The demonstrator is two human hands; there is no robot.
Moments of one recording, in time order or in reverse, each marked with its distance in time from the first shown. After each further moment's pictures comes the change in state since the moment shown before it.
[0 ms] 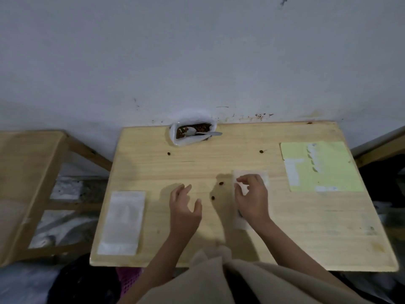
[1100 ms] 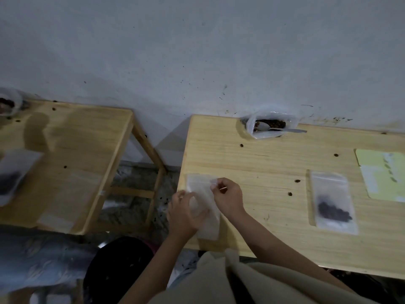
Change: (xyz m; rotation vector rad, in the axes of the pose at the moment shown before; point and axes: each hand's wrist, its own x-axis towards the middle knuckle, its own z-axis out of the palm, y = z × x) left_hand 0.013 -0.177 -0.166 0.278 -0.083 -0.087; right_hand -0.082 -0.161 0.219 0.262 -0.287 0.235
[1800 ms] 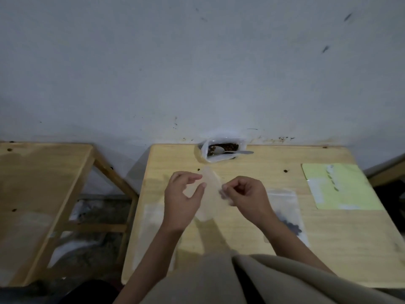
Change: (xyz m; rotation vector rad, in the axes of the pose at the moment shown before) left_hand 0.023 0.187 -0.029 -0.544 0.163 0.316; right_hand 0.009 -0.040 -0.184 0.149 -0.021 -0.201
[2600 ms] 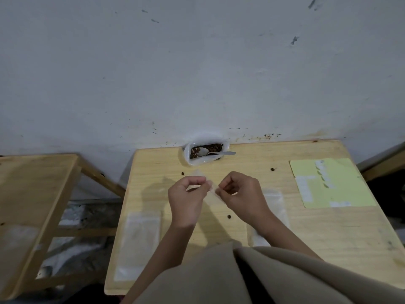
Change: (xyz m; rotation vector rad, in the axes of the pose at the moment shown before) left_hand 0.006 0.049 0.082 -0.352 0.090 -0.466; right_hand 0.015 -0.003 -0.059 -0.196 -0.016 -0.067
